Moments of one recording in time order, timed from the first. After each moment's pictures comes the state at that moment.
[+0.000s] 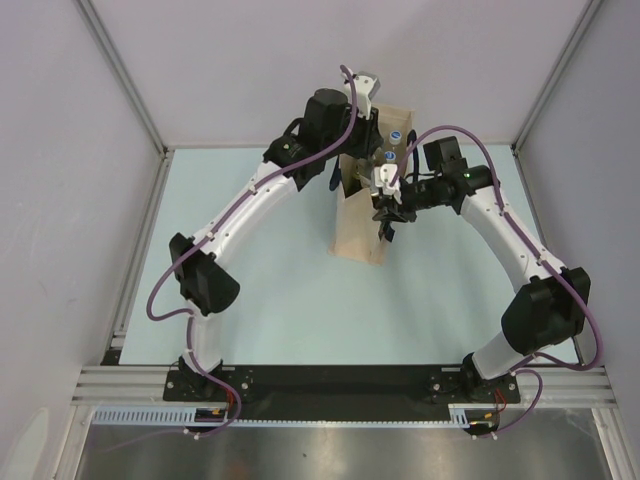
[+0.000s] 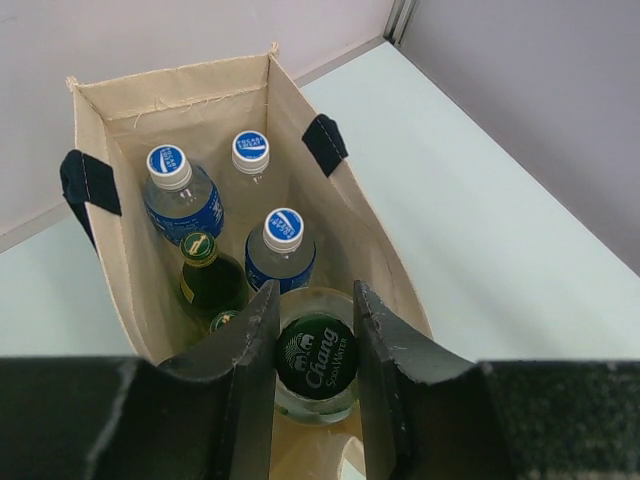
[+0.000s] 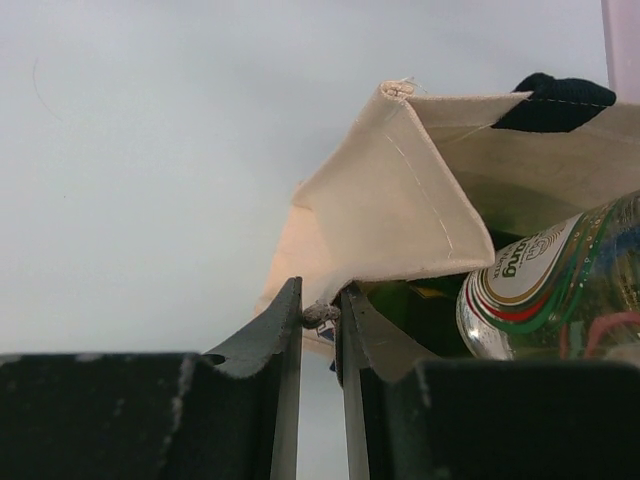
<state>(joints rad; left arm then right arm) -0.70 2.00 2.19 -0.48 0.07 -0.14 0.32 1.56 1.49 -0.84 -0.89 -1.13</state>
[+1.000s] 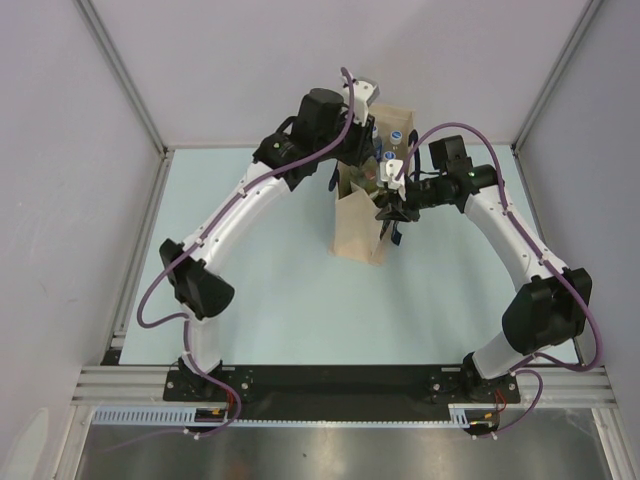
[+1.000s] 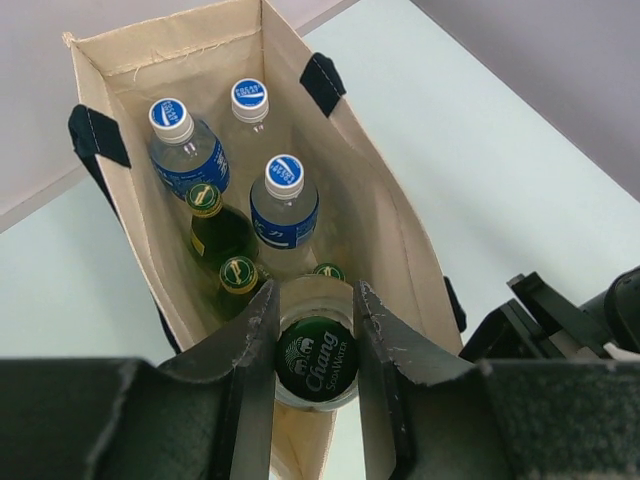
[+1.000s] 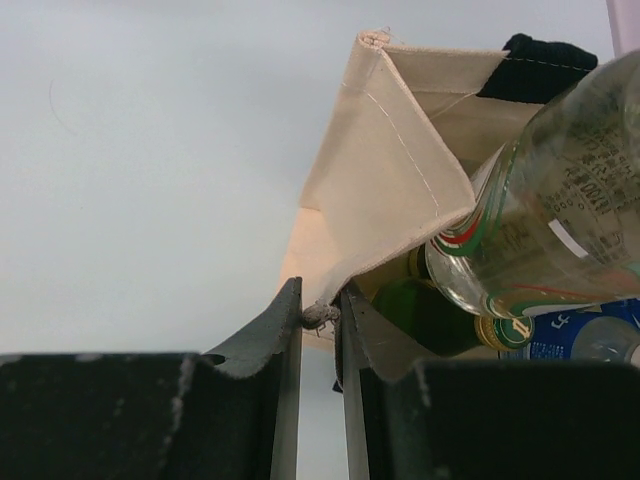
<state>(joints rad) -0.70 1.95 2.21 -0.64 0.08 -0.08 0.29 1.56 1.49 -0.84 -0.92 -1.08</state>
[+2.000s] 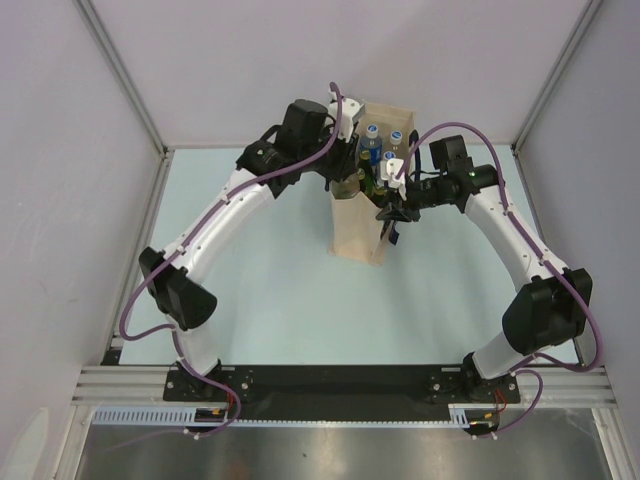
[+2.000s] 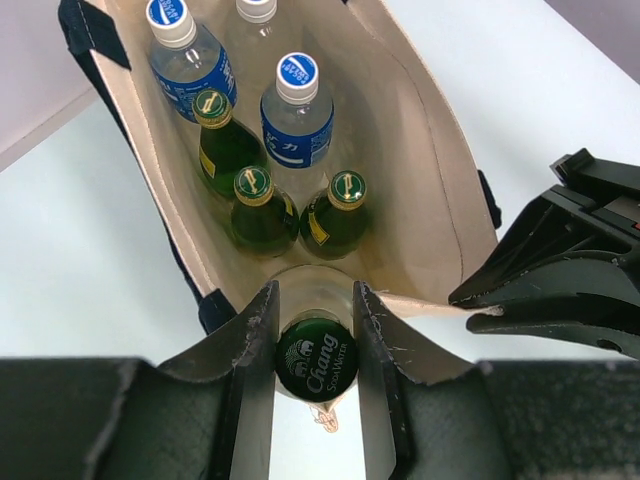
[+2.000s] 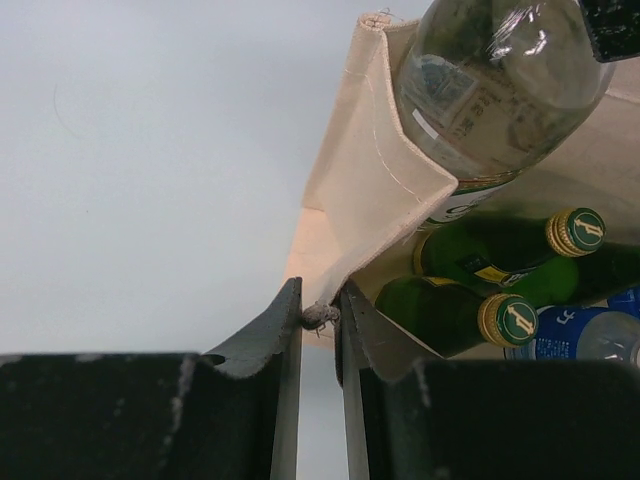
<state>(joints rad) -0.67 1.81 2.03 -0.71 0.13 -0.02 0.29 1.56 1.49 -0.84 -0.92 -1.06</state>
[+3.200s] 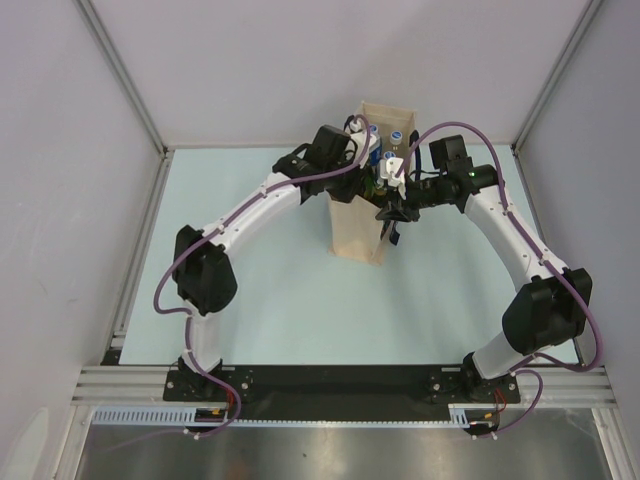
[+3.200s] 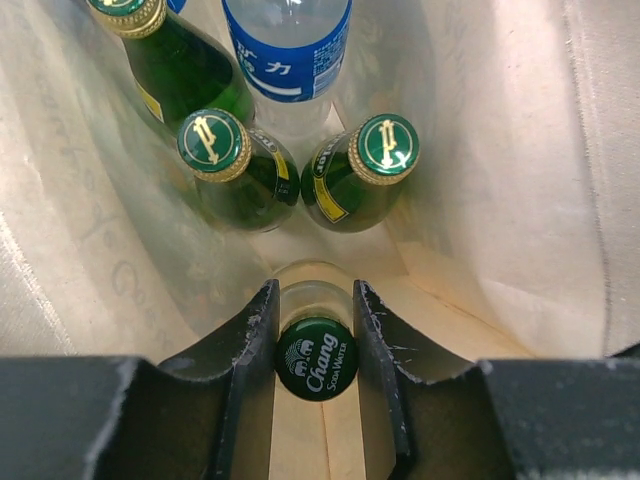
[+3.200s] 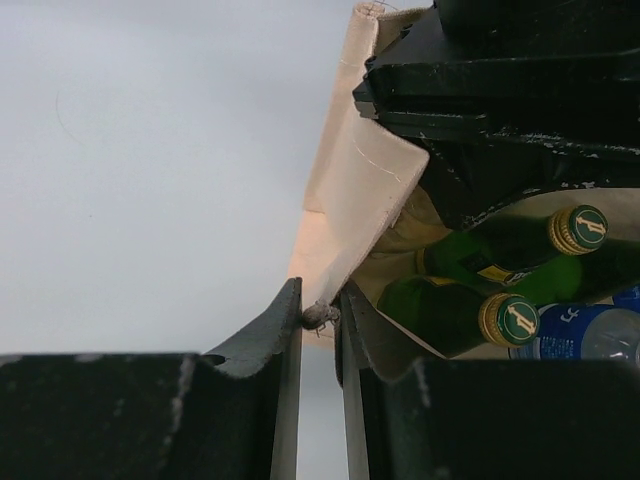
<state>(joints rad) -0.67 1.98 1.92 -0.63 0.14 0.03 0.29 1.56 1.49 -0.83 -0.92 -1.03</state>
